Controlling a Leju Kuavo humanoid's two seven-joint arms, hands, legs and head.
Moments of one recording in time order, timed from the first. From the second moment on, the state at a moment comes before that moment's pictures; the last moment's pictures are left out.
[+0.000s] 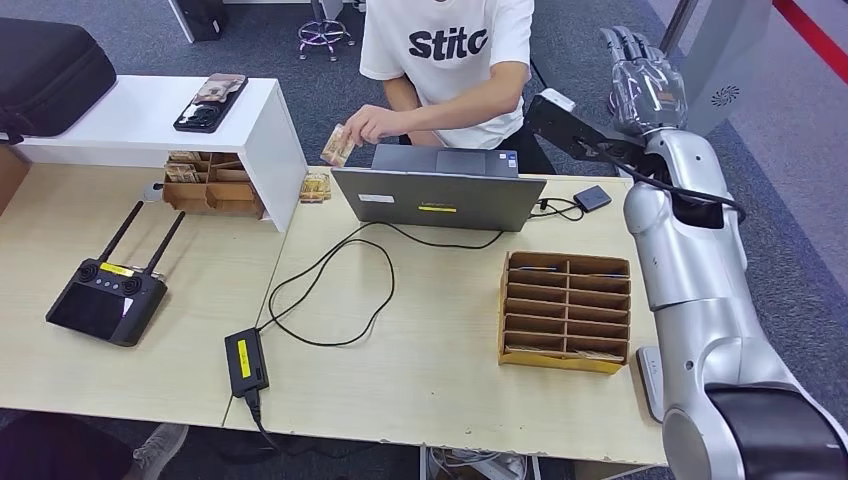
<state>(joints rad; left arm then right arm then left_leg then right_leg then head) -0.20 -0.09 -1.53 -0.07 1.19 0.09 -0.01 -0.99 0.03 -0.01 -0.84 1.35 -0.07 -0.07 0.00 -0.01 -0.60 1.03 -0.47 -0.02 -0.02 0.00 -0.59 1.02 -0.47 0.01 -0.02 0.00</state>
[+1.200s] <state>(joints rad) -0.18 -0.09 -1.53 -0.07 1.33 0.11 -0.02 -0.47 -0.16 -0.19 -1.53 1.06 -0.07 -0.22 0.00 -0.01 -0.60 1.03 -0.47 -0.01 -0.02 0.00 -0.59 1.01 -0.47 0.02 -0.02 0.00</state>
